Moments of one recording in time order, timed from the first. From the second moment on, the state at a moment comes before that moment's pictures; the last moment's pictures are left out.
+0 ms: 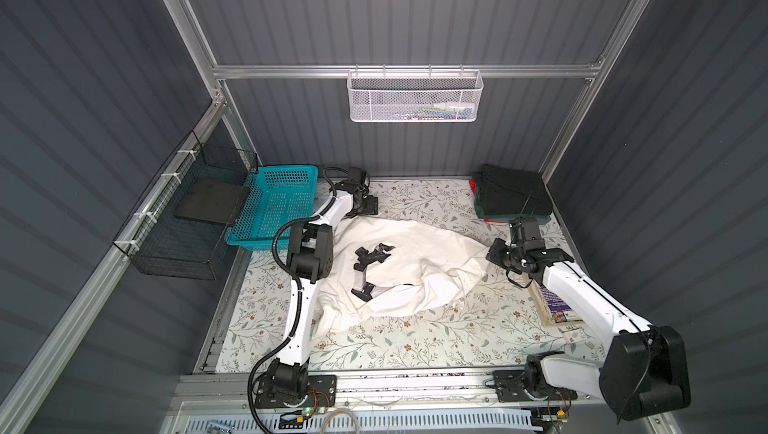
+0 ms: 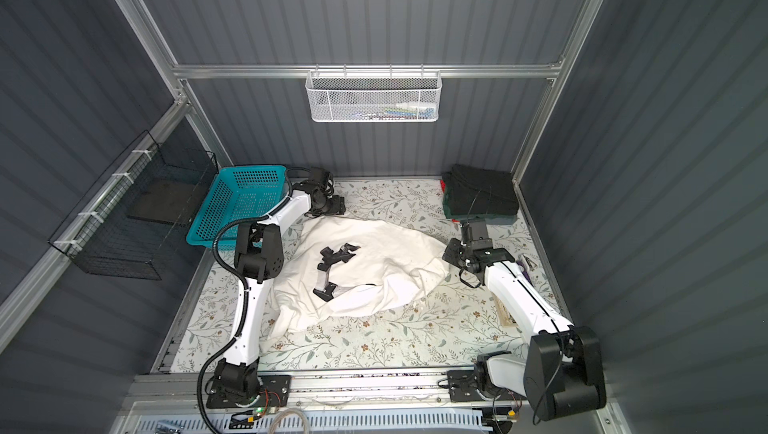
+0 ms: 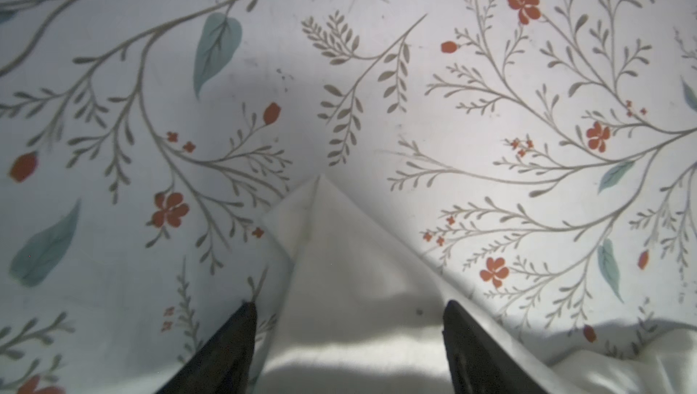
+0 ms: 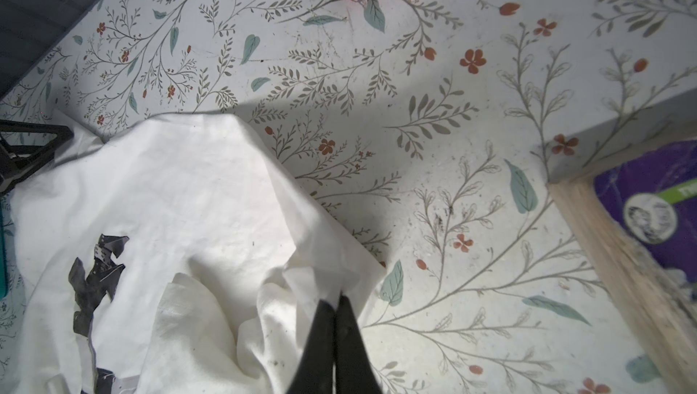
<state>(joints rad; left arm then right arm) -0.29 2.50 2.17 -0.69 0.10 -0.20 0.16 1.25 0.82 -0.47 -0.02 0.59</state>
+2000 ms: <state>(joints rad) -0.29 1.14 1.77 -0.50 -0.19 -0.16 0.07 1.18 1.59 -0.52 -0.04 0.22</state>
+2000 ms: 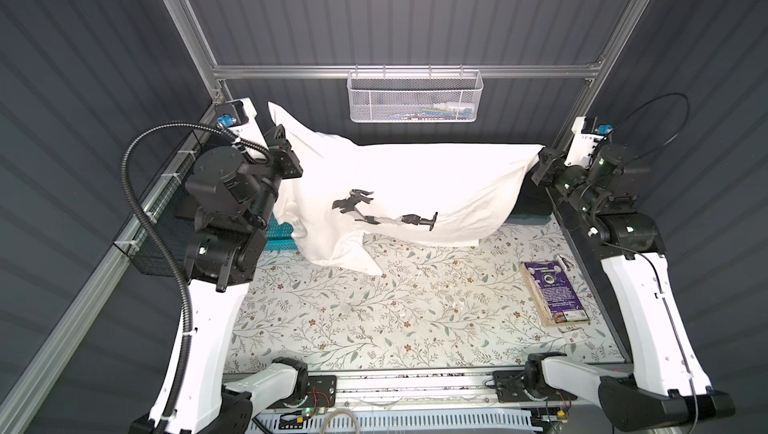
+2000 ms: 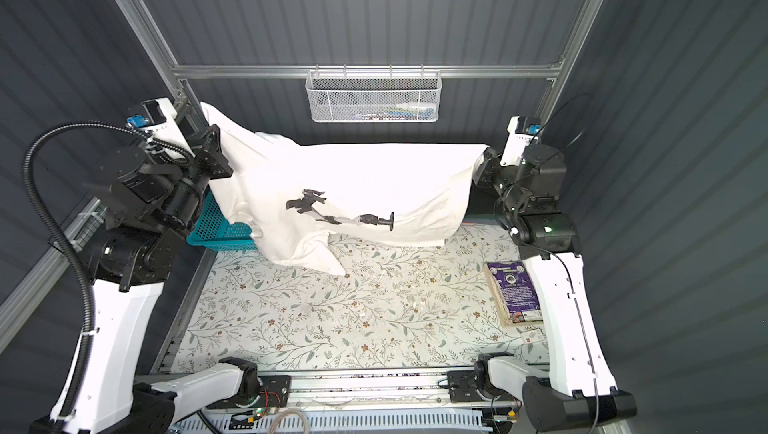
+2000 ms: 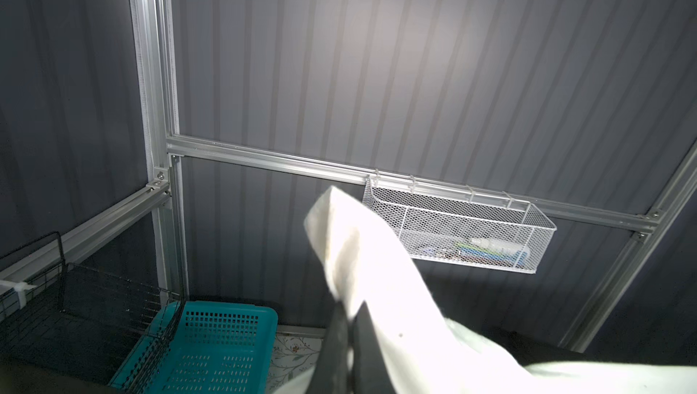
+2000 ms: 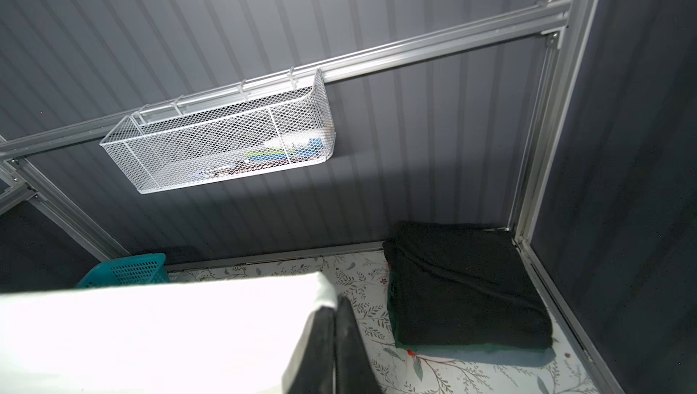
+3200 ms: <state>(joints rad) -0.26 2.03 2.23 -0.59 -0.18 -0.05 0.04 1.86 1.90 -0.66 -0.08 0.31</state>
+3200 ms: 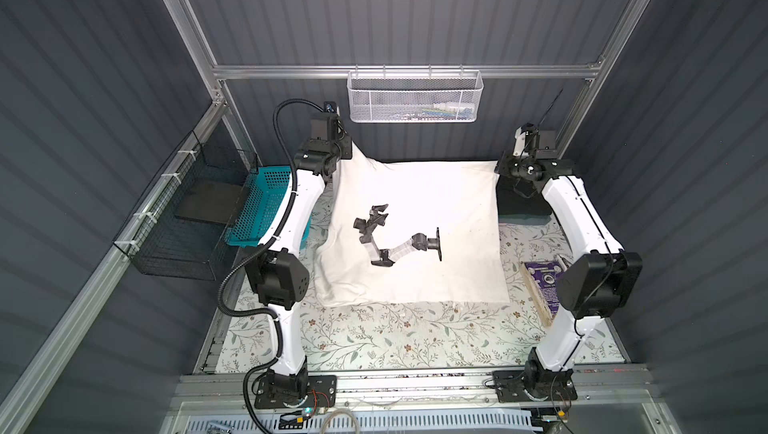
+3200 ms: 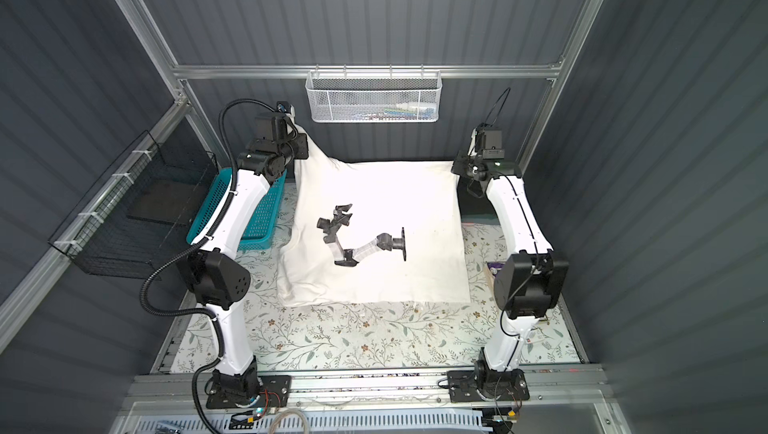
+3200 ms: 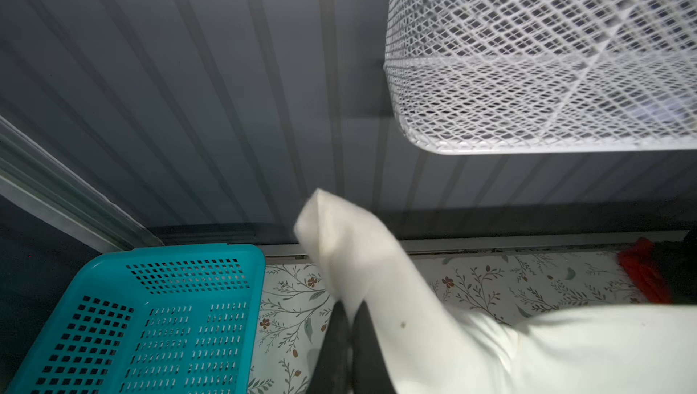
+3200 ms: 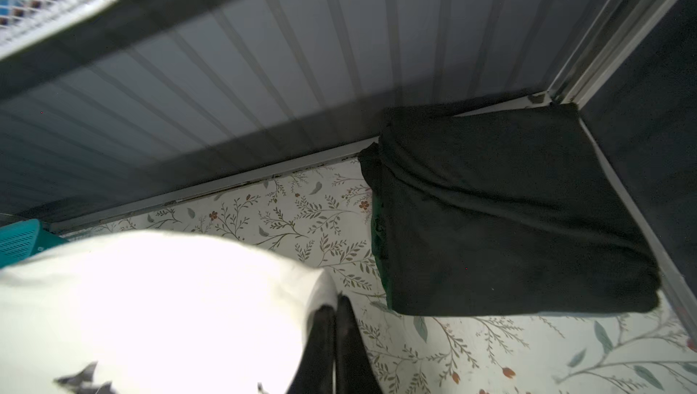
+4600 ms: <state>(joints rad) -0.41 1.45 1.89 -0.61 -0.16 -0.12 0.04 1.33 1.66 -0.74 -0.13 0.30</state>
